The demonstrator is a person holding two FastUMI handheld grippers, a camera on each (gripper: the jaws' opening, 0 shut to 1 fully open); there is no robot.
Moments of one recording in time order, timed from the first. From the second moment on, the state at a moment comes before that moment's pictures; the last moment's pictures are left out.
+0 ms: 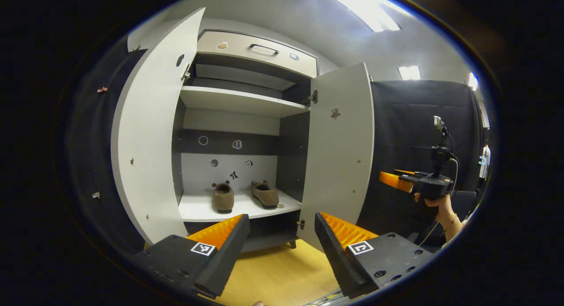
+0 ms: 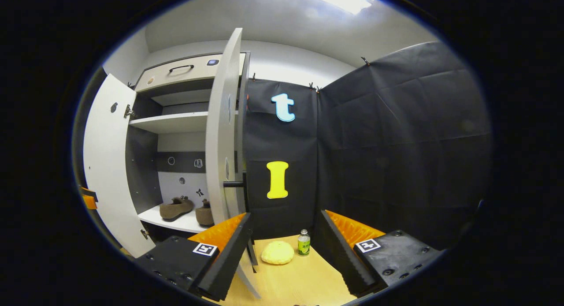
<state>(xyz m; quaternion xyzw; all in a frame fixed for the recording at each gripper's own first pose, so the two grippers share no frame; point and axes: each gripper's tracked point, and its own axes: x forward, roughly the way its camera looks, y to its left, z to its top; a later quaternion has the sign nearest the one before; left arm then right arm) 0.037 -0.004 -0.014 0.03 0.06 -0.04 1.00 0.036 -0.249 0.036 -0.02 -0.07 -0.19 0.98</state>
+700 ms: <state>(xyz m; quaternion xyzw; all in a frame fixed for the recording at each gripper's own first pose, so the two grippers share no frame) 0.049 0.026 -0.005 0.01 0.05 0.03 1.00 0.083 -0.208 0.025 -0.02 -0.04 -0.06 1.00</state>
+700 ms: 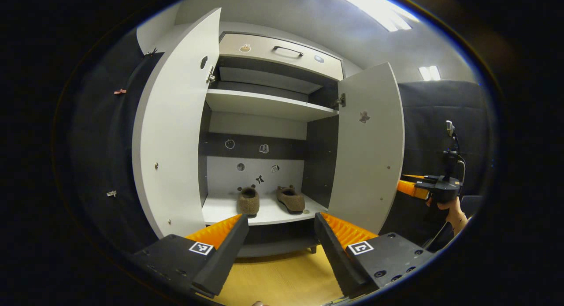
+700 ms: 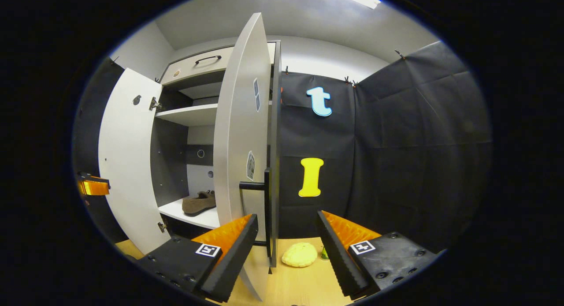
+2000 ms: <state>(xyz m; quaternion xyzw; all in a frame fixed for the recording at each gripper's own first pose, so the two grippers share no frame) -0.074 0.175 0.009 0.03 0.05 0.28 0.96 0.265 -0.008 -0.005 0.02 -0.04 0.05 1.00</state>
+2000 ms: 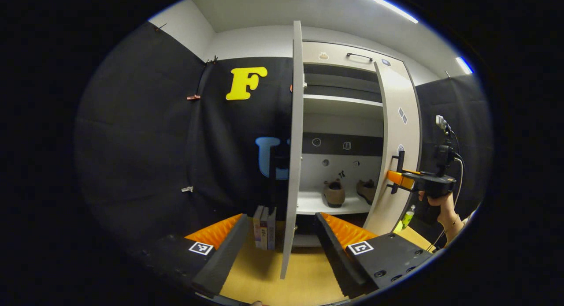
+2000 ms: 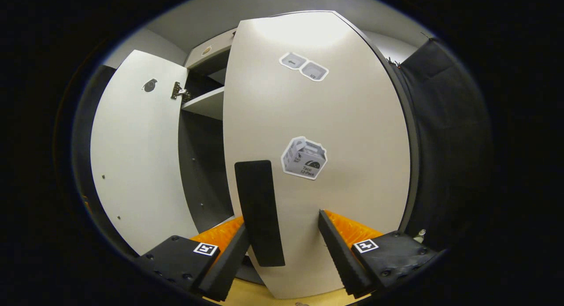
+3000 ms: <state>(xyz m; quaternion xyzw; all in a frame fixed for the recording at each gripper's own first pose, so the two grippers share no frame) -0.022 0.234 0.028 0.04 0.03 0.25 0.97 0.256 -0.005 -0.008 -0.01 -0.05 0.00 1.00</state>
